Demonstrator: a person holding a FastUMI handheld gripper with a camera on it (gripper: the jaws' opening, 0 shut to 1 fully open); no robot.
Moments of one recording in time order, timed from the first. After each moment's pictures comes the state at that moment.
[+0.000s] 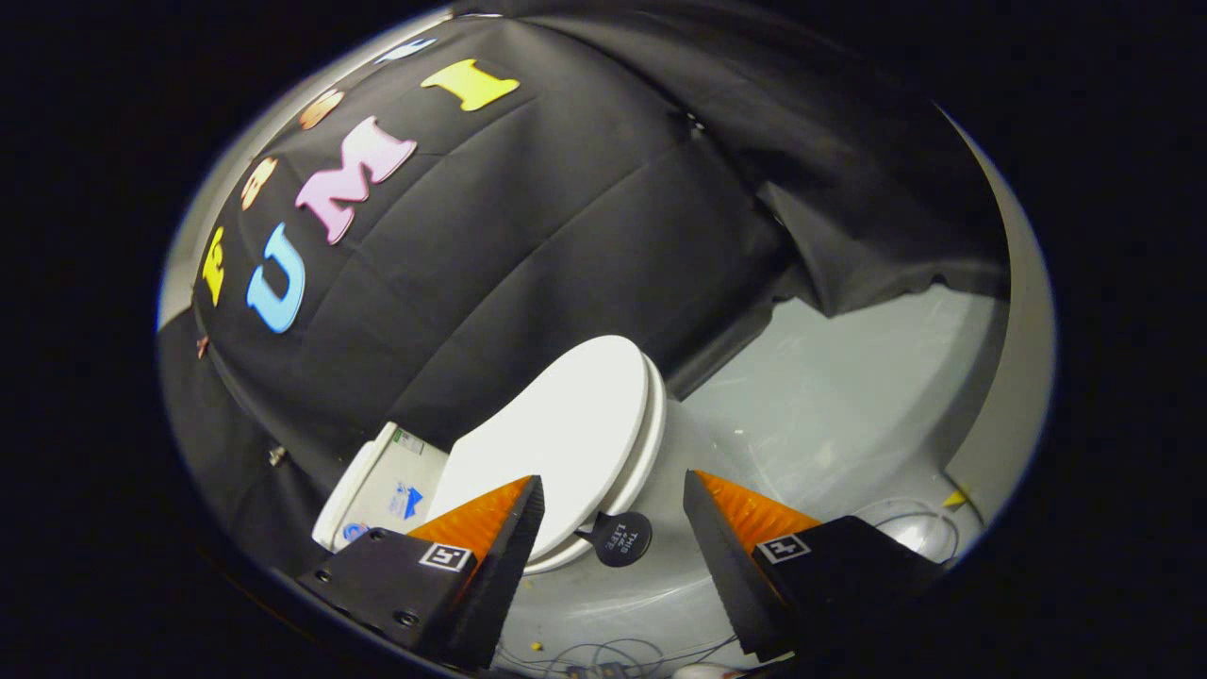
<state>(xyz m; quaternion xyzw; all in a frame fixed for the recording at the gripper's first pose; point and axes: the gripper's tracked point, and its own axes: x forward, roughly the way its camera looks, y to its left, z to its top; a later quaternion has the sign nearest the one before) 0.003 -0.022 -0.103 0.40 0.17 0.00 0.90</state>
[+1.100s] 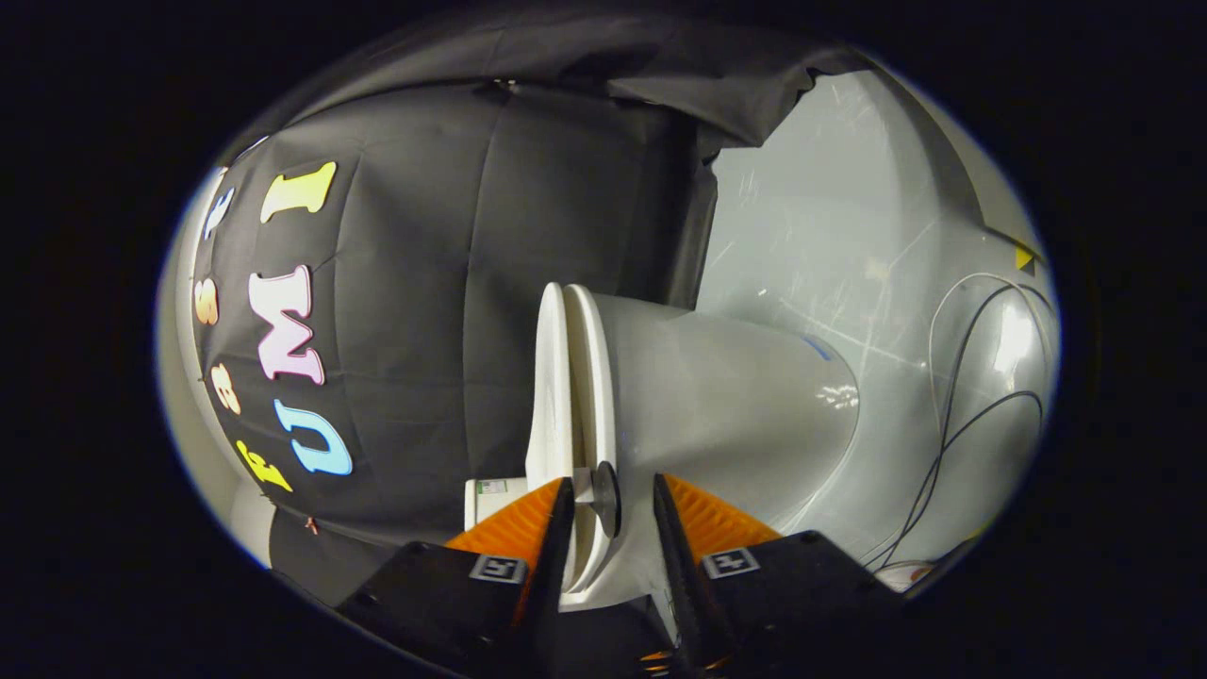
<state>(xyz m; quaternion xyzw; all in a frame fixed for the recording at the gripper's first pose) 0.001 0.001 -0.144 0.64 0.21 0.03 0.74</state>
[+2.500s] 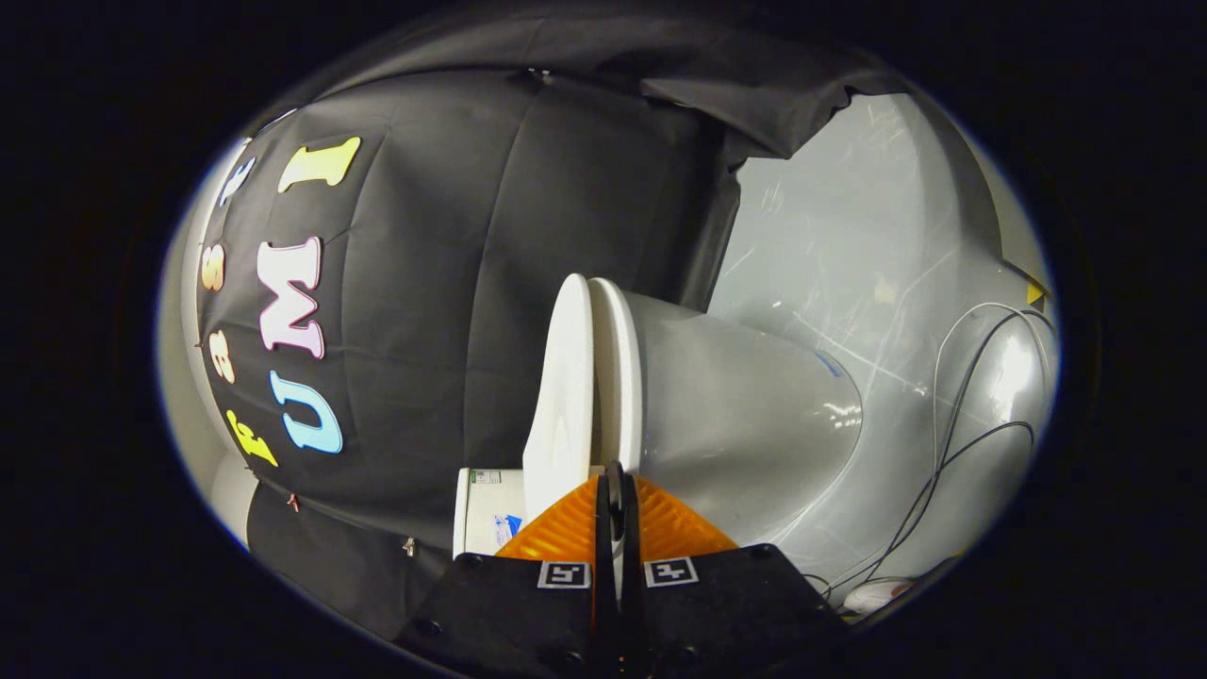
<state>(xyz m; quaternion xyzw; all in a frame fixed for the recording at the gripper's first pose) 0.006 0.006 -0.129 0.60 0.21 0.04 0.77</state>
